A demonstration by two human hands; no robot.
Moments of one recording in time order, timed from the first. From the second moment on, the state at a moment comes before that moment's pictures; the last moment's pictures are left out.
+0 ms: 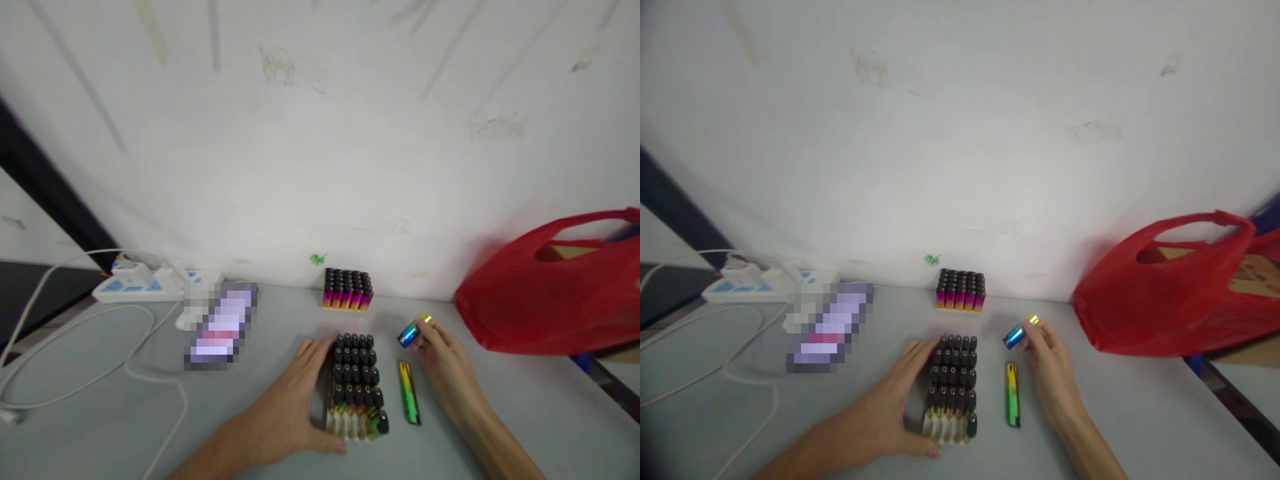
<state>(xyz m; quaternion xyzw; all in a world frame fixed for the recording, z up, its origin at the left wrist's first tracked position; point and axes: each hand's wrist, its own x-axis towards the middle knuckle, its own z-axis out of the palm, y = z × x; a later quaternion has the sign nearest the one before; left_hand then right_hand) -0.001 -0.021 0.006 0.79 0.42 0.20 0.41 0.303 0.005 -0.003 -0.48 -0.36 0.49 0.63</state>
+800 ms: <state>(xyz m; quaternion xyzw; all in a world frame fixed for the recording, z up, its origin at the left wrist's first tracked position) -0.003 -0.021 0.001 0.79 0.41 0.21 0.40 0.283 -0.019 0.031 -0.29 -0.31 0.76 0.50</state>
